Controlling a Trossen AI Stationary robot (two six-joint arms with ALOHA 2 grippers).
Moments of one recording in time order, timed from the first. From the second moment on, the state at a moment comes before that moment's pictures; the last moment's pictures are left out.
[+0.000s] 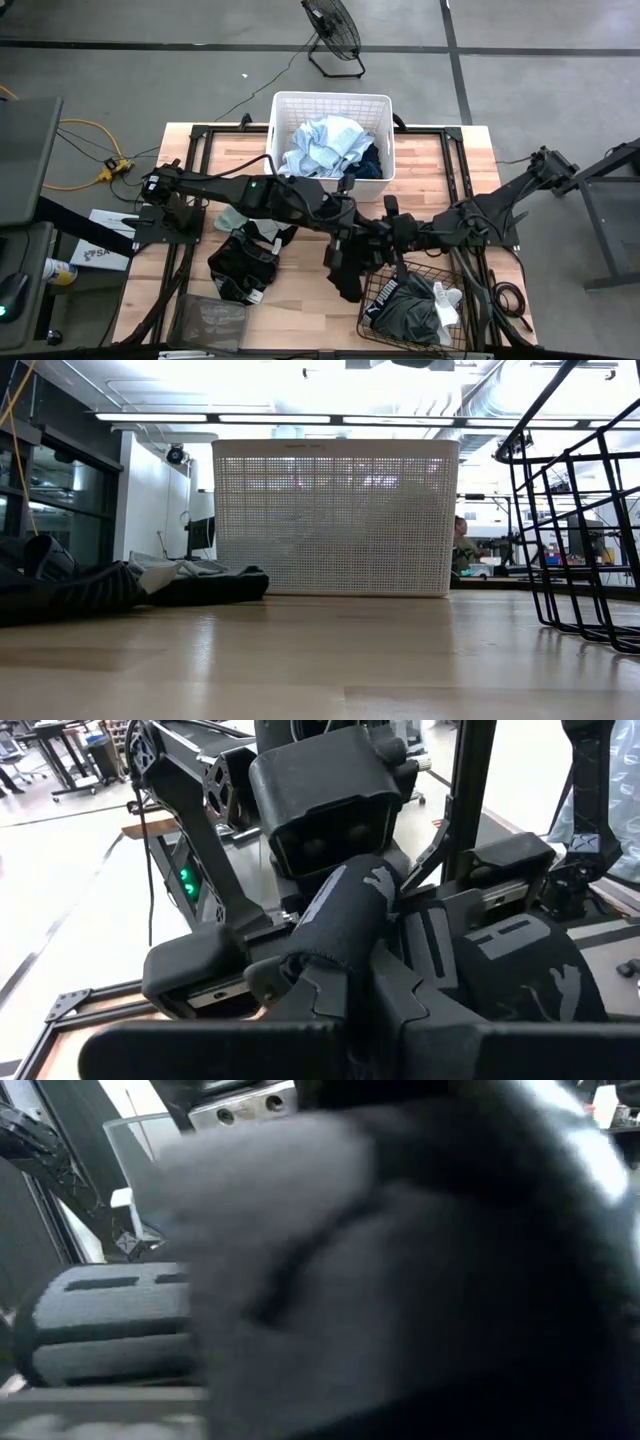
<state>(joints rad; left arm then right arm) -0.23 1.80 2.00 -0.39 -0.11 0.11 0.52 1.22 1.08 0.00 0.41 0.21</state>
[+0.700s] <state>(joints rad) -0.23 1.79 2.00 -0.40 -0.10 0.11 0.52 1.21 1.08 -0.07 0.41 0.34</state>
